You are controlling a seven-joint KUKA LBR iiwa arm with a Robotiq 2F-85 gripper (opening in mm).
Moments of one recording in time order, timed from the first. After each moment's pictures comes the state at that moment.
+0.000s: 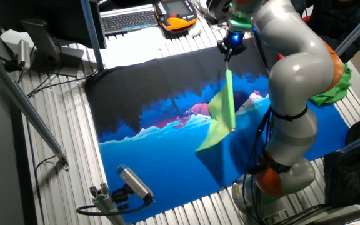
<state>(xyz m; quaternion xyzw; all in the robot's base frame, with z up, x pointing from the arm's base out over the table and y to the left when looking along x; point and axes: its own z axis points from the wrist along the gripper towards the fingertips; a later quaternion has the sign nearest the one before) 0.560 -0.008 0.350 -0.20 -0.98 0.00 0.09</state>
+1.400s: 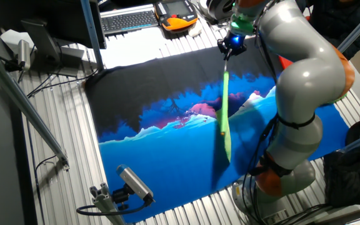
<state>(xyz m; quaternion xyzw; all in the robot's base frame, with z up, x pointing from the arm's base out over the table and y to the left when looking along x) 0.556 -0.008 0.351 -0.29 -0.96 -0.03 0.04</state>
